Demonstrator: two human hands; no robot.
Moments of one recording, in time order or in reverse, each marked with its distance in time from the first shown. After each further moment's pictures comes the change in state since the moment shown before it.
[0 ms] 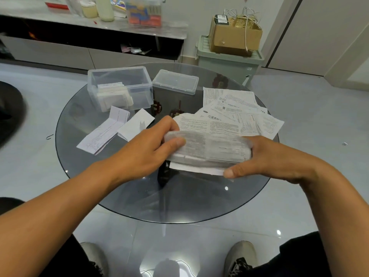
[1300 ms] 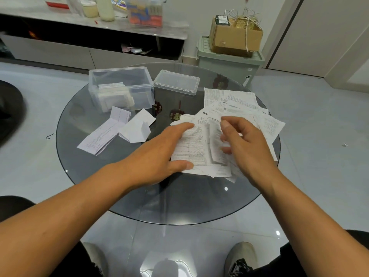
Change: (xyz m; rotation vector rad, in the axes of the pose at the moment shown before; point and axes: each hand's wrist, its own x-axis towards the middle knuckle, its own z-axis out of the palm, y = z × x) left_hand 0.006 -0.009 0.019 0.228 -0.129 -0.026; right_hand 0.035 -0.014 0.046 0.219 0.698 -0.005
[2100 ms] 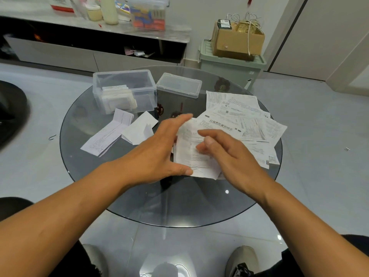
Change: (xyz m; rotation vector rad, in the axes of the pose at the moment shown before) left_hand 0.000 -0.003 -0.011 -0.094 0.041 0.037; right_hand -0.013 0.001 0.012 -0.105 -0.292 -0.146
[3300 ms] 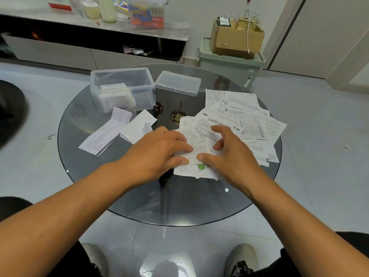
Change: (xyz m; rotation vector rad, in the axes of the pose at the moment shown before) left_hand 0.006 -0.005 0.001 0.397 -0.067 0.074; right_hand 0.012 0.009 0.003 -0.301 0.075 0.188
